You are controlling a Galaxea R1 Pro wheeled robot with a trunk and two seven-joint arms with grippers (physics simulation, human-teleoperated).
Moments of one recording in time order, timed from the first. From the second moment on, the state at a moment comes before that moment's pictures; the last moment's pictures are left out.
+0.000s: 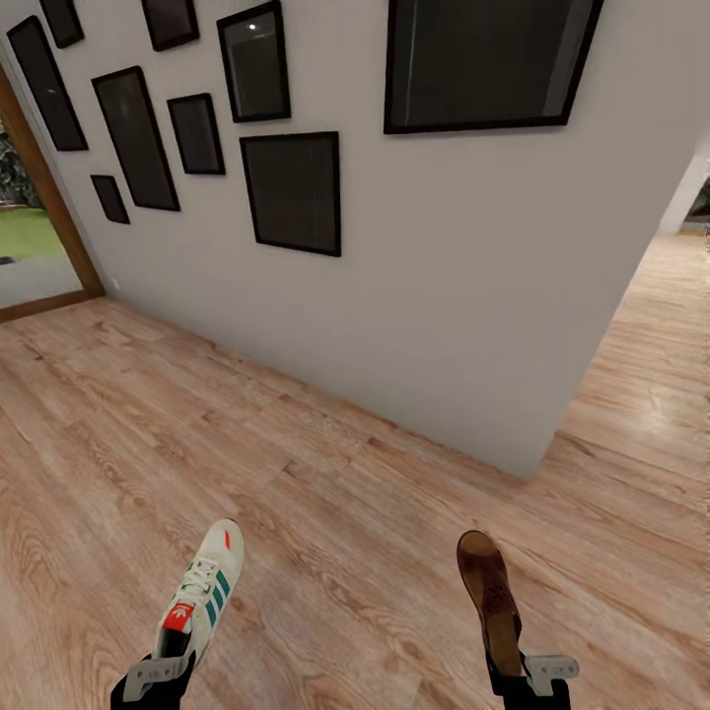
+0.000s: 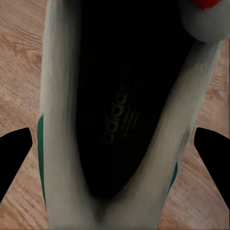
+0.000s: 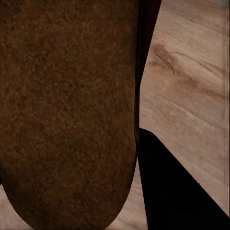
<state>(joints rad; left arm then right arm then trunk) -0.28 0.16 0.25 -0.29 0.02 -0.55 -0.28 -0.37 -0.11 0.11 -0.11 -0.13 -0.65 0.04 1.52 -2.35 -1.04</state>
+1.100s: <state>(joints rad) -0.28 0.16 0.25 -0.26 0.02 -0.55 -0.27 -0.37 -0.11 0.11 -0.11 -0.13 -0.65 0.04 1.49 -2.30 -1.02</state>
